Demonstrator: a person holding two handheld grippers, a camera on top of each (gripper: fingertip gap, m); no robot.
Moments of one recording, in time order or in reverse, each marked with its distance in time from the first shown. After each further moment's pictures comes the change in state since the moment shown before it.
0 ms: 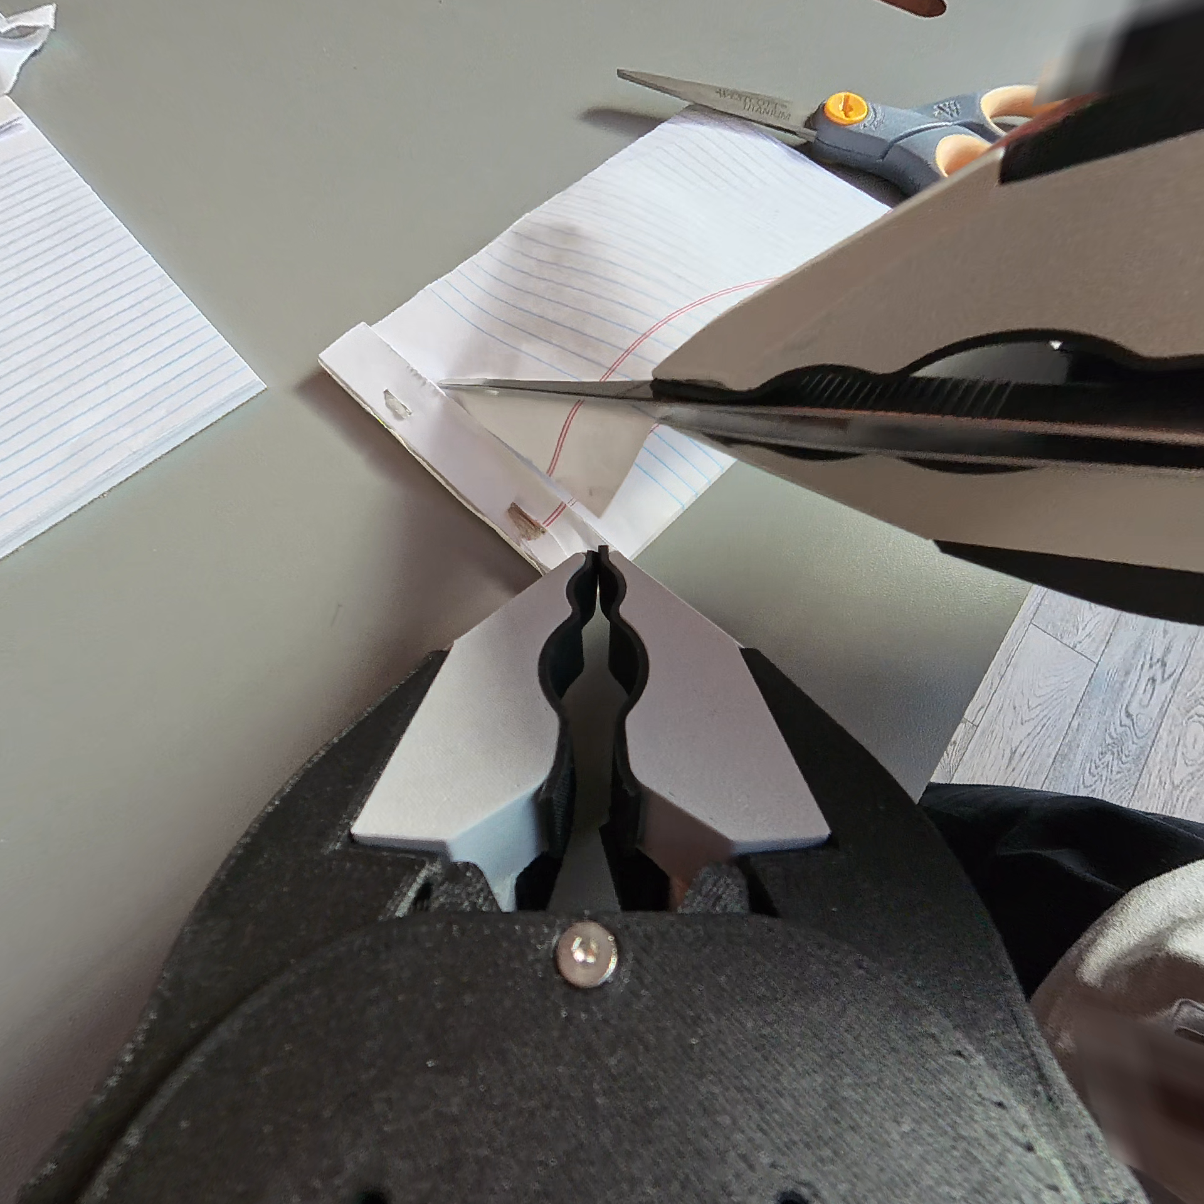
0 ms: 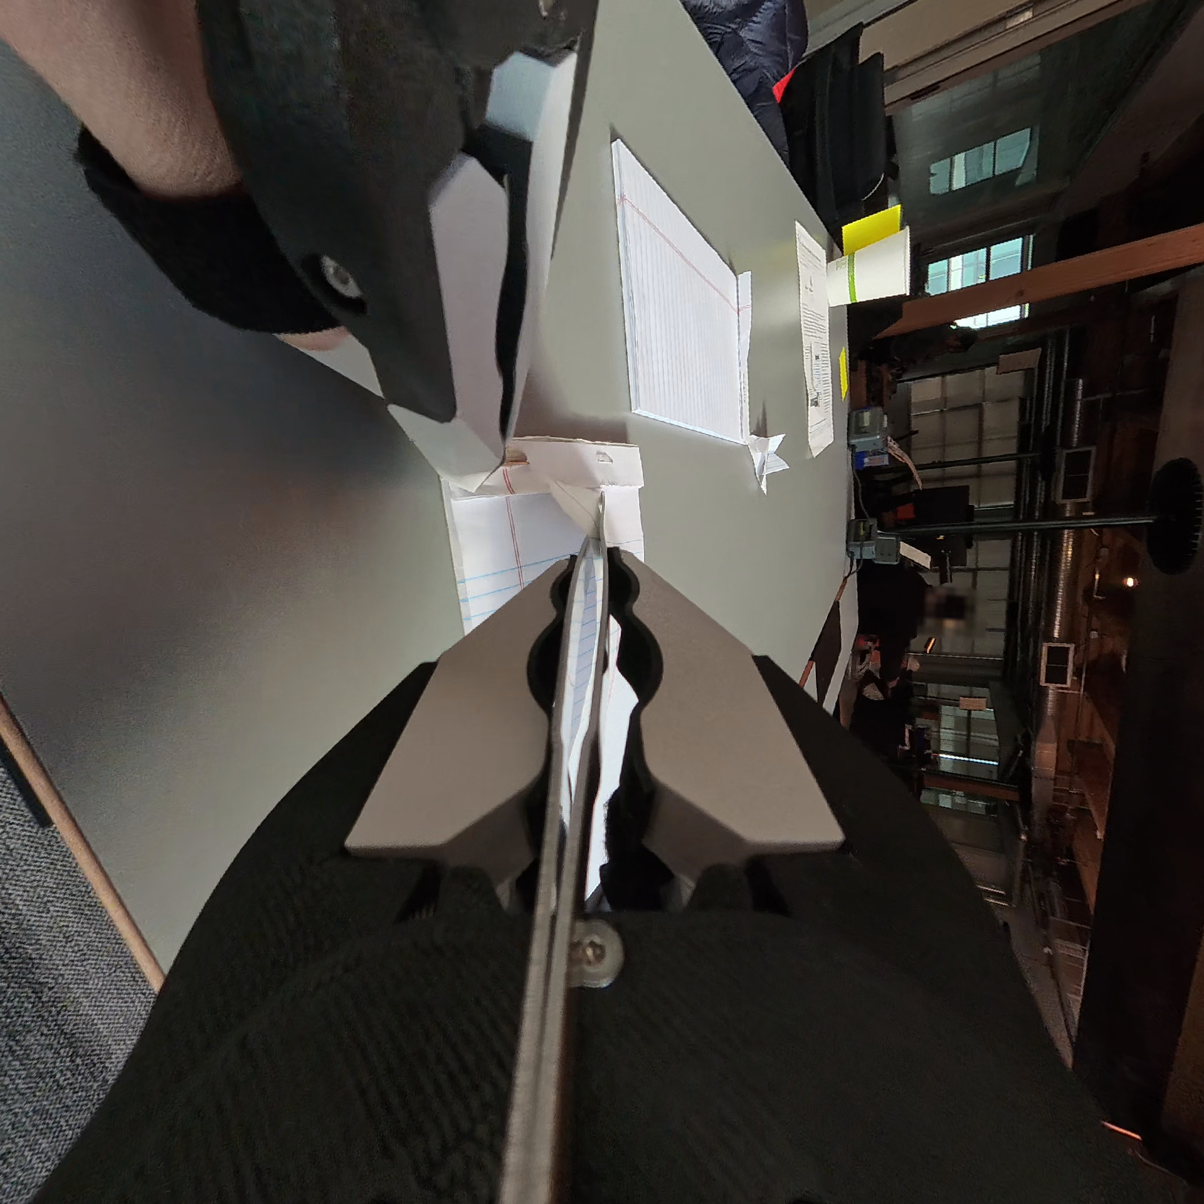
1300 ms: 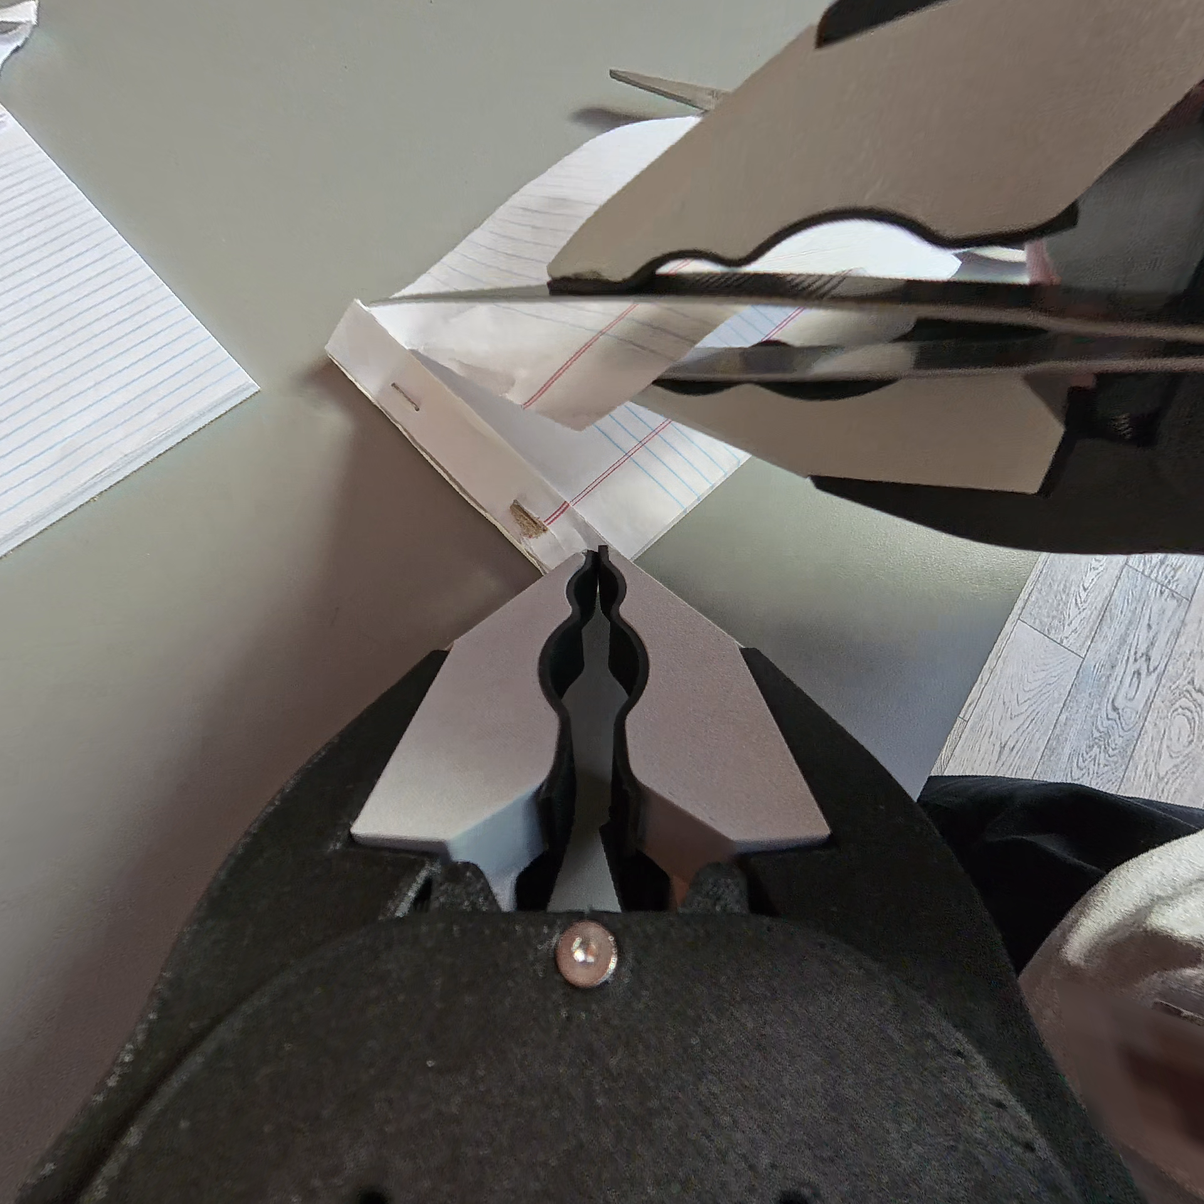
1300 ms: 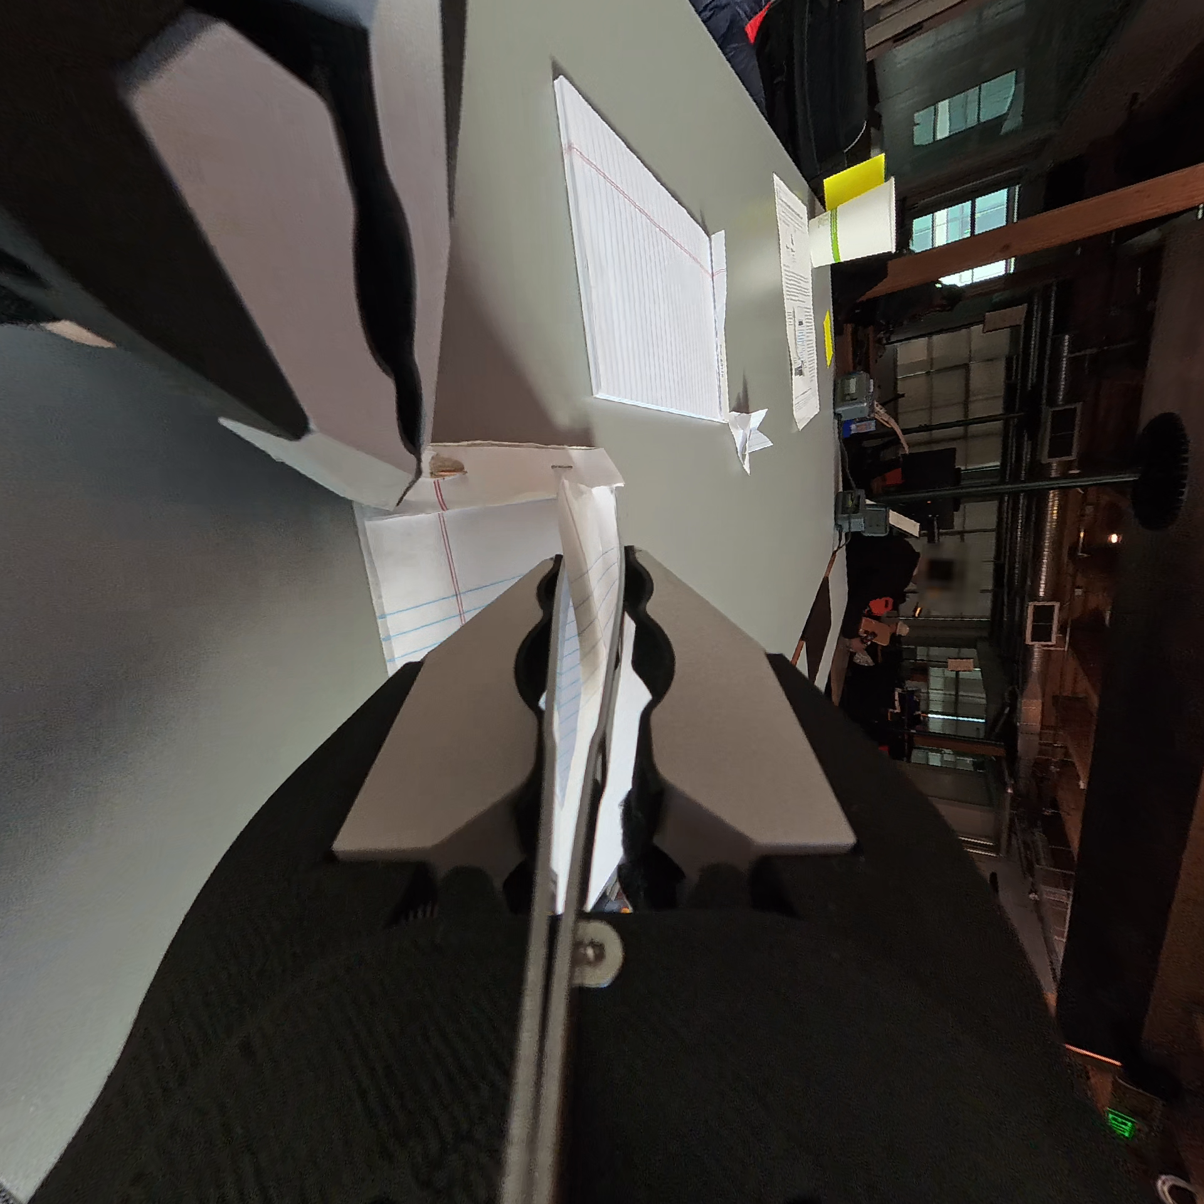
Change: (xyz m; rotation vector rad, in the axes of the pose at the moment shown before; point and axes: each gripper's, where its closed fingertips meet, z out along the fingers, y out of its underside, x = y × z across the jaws) left arm 0.000 0.000 0.000 0.000 0.018 0.000; right arm 0.015 0.008 0.025 -0.045 0.038 0.026
